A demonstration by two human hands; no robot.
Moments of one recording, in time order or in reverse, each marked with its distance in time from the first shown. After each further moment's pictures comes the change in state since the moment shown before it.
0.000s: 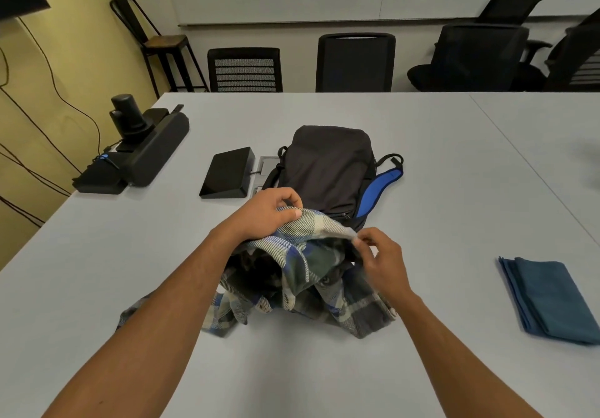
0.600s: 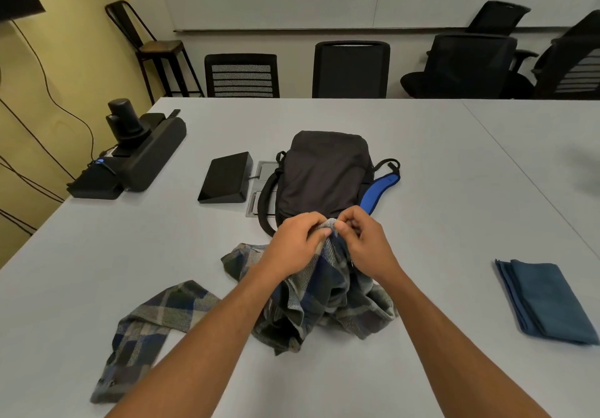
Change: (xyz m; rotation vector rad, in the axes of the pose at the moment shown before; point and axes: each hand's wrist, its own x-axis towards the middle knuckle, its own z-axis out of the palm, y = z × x) left_hand -0.004 -0.006 0.068 0.101 0.195 0.201; right_hand 0.024 -0.060 0.007 0.136 -0.151 -0.076
